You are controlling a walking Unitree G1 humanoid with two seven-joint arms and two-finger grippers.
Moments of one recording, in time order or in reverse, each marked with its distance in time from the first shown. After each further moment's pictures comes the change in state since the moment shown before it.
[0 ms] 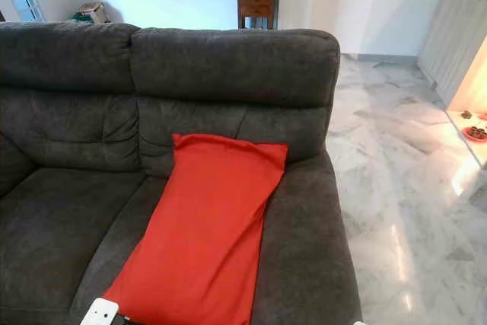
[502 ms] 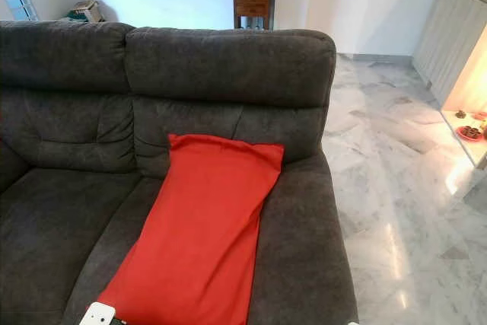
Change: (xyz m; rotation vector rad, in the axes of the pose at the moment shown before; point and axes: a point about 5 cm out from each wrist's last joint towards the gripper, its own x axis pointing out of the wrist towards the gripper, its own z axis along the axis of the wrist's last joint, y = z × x) left arm -0.002 0.001 -0.006 0.019 -0.001 -0.007; right arm 0.000 0.003 -0.003 -0.022 0.017 0.036
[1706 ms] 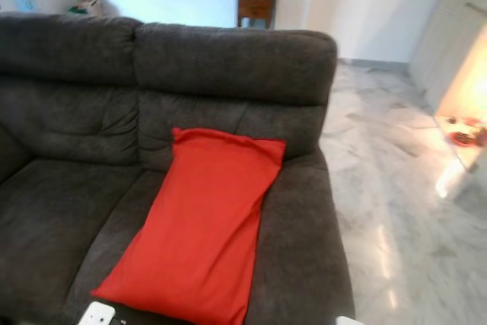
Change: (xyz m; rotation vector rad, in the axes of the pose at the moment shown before) left arm 0.004 0.007 0.023 0.005 -0.089 0.008; right arm -0.006 0.015 -0.027 -0.060 0.100 0.085
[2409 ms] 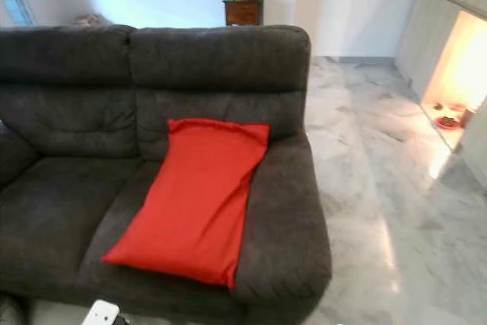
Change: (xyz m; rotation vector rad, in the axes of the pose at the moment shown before) left arm -0.004 -0.007 -0.016 -0.007 0.051 -0.017; right arm 0.002 -0.003 0.018 -0.014 -0.061 0.002
